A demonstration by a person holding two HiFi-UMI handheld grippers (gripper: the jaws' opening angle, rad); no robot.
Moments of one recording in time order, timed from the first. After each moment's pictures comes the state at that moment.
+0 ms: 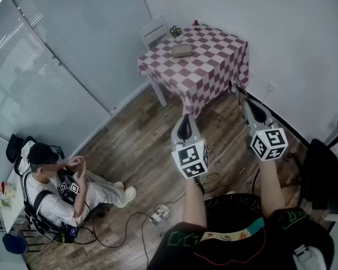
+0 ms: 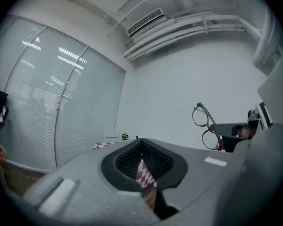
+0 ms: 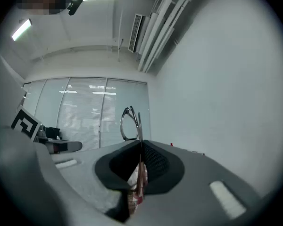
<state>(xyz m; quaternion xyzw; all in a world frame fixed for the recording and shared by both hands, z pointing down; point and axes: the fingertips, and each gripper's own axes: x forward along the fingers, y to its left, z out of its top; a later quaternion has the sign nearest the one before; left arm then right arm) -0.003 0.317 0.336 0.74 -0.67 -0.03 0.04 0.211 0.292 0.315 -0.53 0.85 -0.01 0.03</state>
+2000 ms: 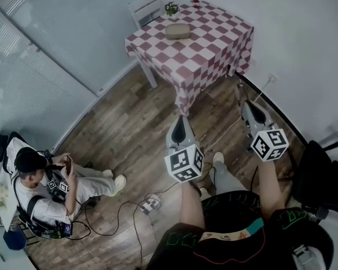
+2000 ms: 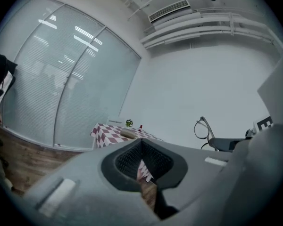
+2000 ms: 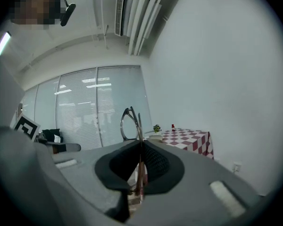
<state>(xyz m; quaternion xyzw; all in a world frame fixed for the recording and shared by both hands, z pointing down) -0.022 0.243 0.413 0.71 -0.68 -0.06 0.16 0.207 0.200 0.395 -0.51 0.85 -0.11 -0.01</state>
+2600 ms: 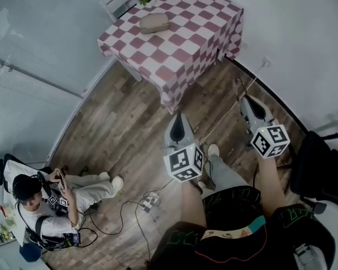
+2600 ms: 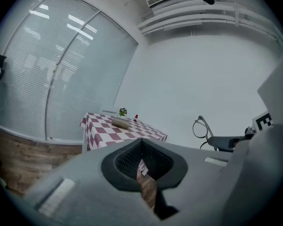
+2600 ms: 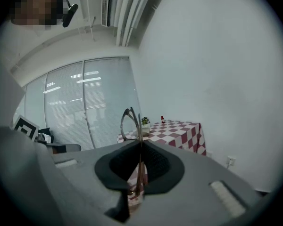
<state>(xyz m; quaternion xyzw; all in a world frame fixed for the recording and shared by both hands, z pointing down) 0.036 0.141 0.464 0.73 -0.66 -0.02 0.19 0.263 0.111 0.448 -0.53 0.83 -0.15 -0.04</state>
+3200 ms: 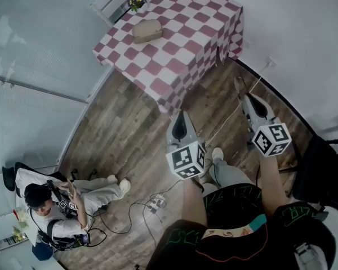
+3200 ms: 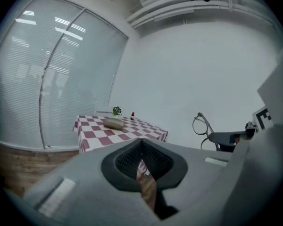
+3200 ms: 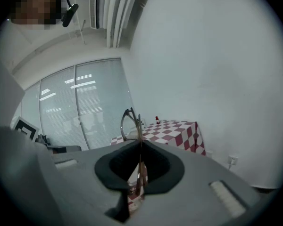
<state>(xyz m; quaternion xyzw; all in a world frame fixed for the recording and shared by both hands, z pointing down) 0.089 0.063 0.470 0.73 -0.66 0.03 0.17 0.315 0.037 0.467 -0.54 0.82 -0.18 -0.01</state>
